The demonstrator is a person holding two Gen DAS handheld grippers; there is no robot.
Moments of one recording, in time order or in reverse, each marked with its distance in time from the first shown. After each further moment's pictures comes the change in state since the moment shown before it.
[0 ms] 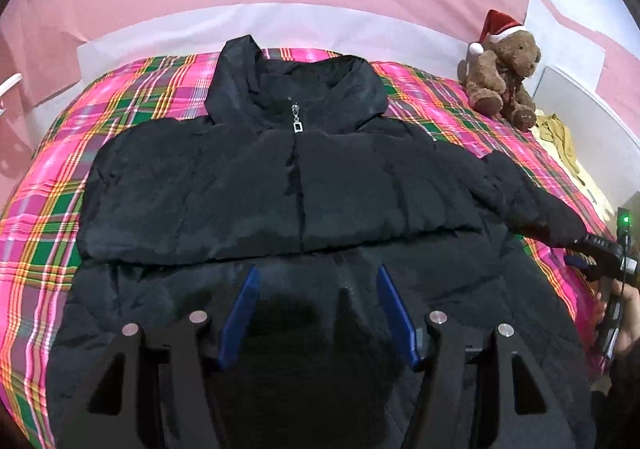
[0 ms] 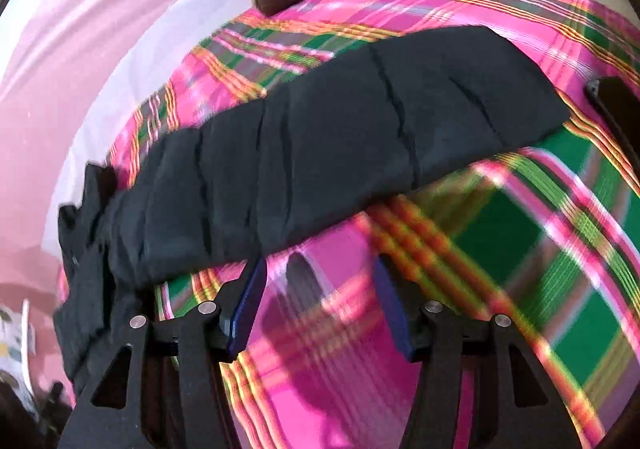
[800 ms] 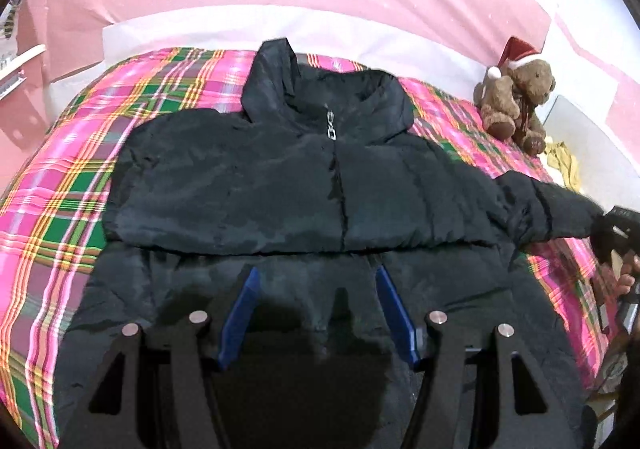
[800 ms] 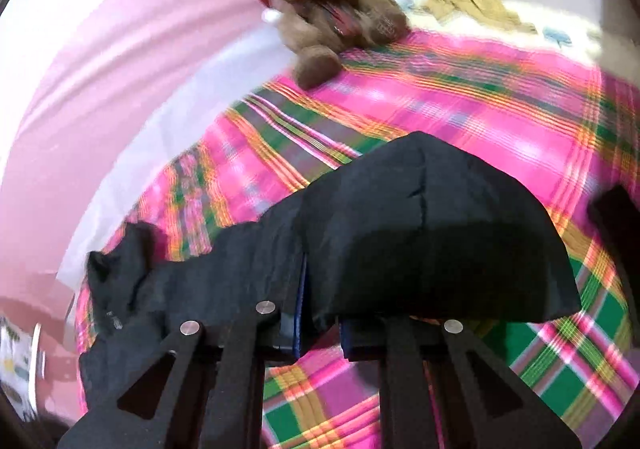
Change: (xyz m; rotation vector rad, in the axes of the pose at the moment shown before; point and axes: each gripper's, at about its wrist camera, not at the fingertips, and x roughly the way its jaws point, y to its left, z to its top) left arm -0.022 0.033 -0.005 -0.093 -0.034 -0.001; right arm -0.071 0.068 0.042 -0.077 -0.215 0.045
